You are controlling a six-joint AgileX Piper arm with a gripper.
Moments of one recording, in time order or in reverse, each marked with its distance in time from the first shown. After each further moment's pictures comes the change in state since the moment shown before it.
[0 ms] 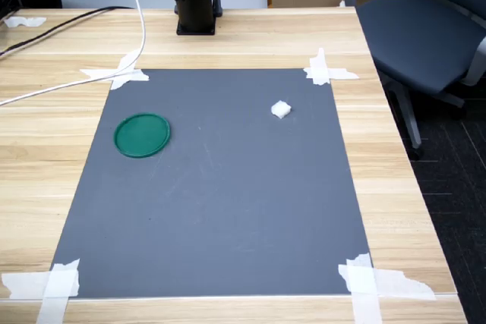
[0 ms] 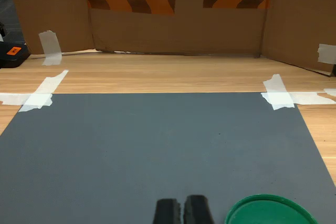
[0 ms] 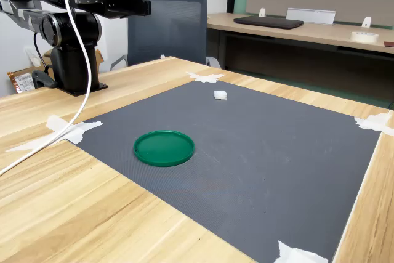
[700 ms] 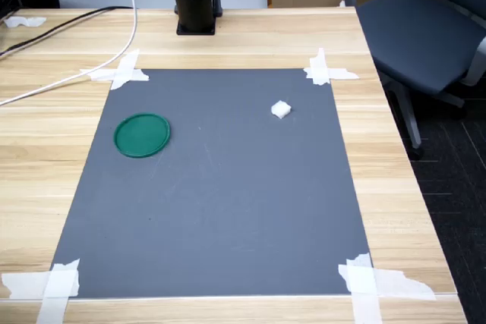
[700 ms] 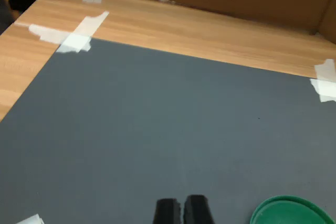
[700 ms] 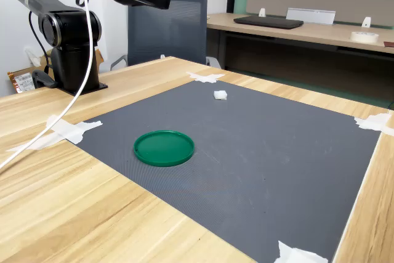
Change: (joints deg) arm 0.0 20.7 -12.3 -1.0 9.3 -8.6
